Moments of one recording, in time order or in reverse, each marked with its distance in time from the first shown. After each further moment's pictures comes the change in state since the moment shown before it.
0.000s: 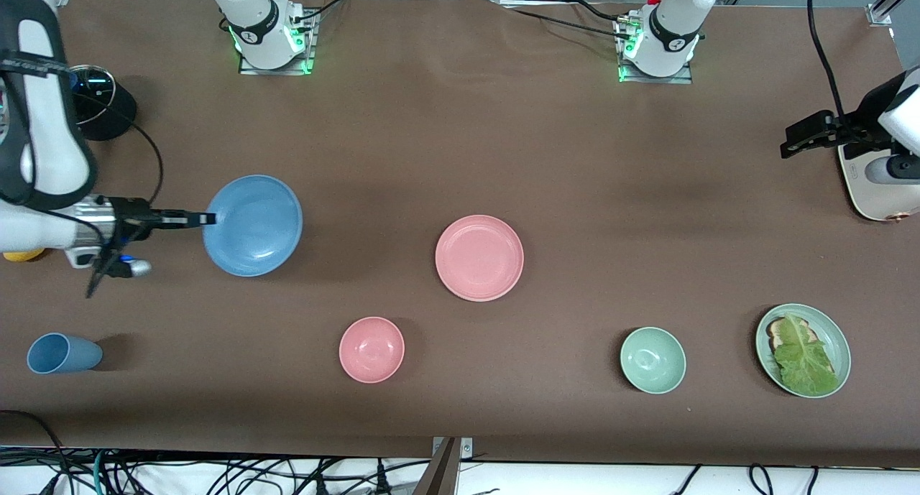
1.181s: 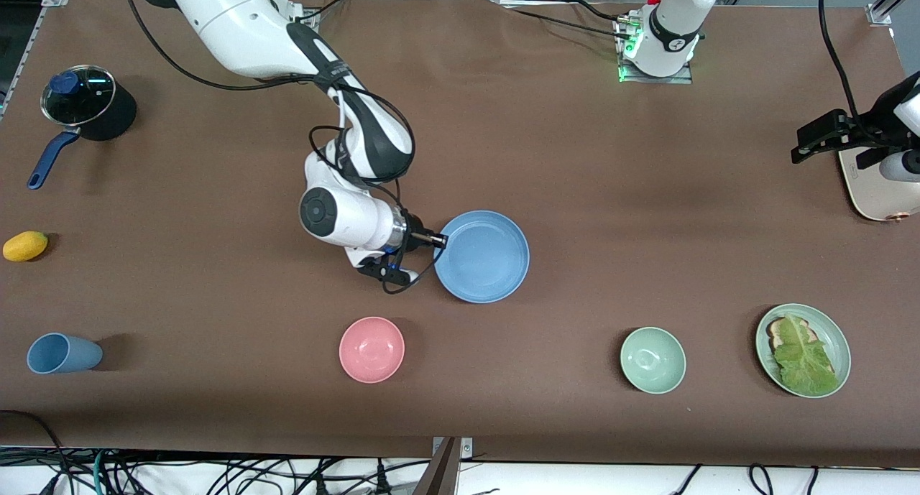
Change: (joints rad) left arm 0.006 -0.002 0.000 0.000 0.000 0.059 0.082; right arm 0.585 0.322 0.098 0.190 0.004 0.591 0.688
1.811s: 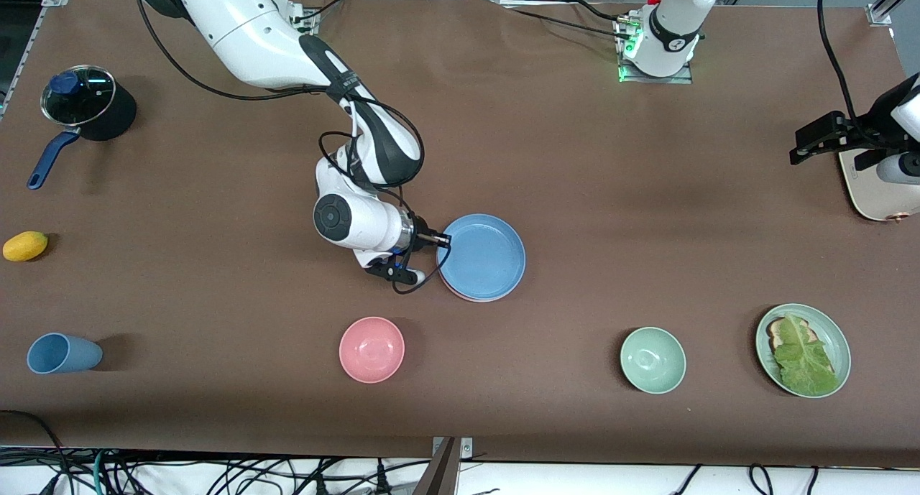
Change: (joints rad) left arm -0.001 0.005 -0.001 0.000 0.000 0.000 0.001; right arm 0.005 0.028 -0.004 0.003 -0.029 0.002 -0.001
